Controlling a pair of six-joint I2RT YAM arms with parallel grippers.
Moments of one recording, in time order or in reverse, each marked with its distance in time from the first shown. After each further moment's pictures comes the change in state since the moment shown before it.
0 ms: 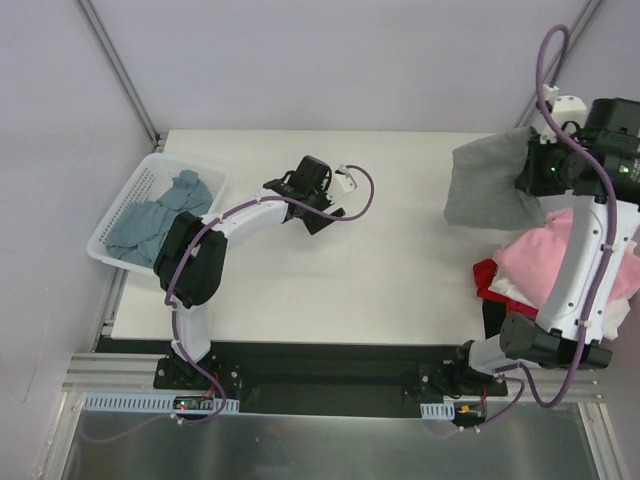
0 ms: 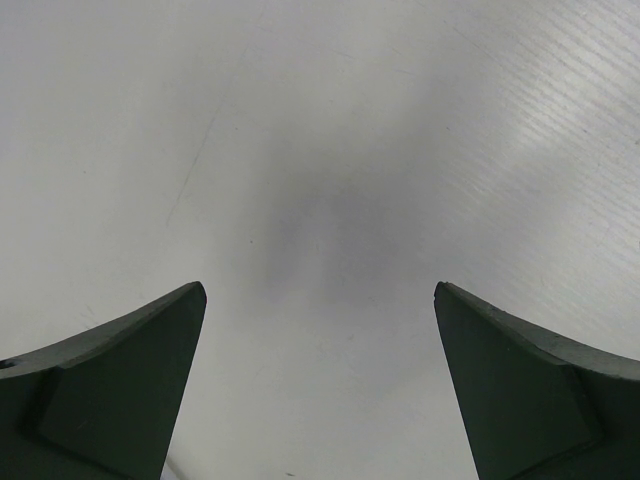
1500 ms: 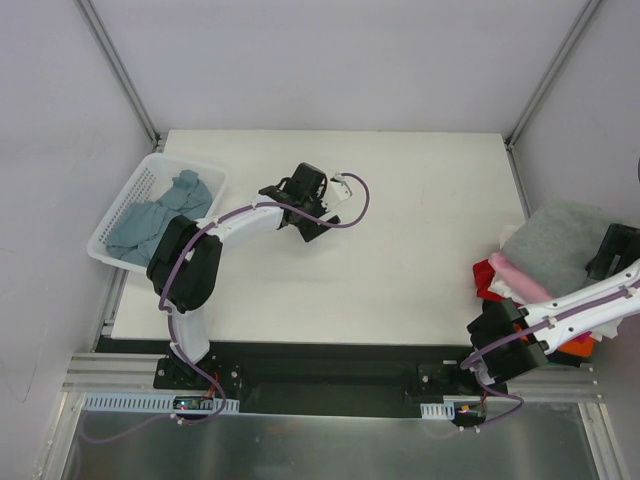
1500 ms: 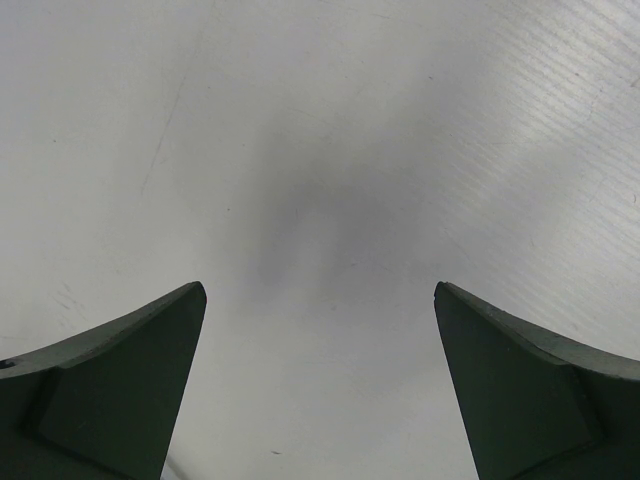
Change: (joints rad) left arm 0.000 -0.051 -0.095 0.008 0.000 0.000; right arm -1.000 -0.194 -0.483 0.084 -0.273 -0.446
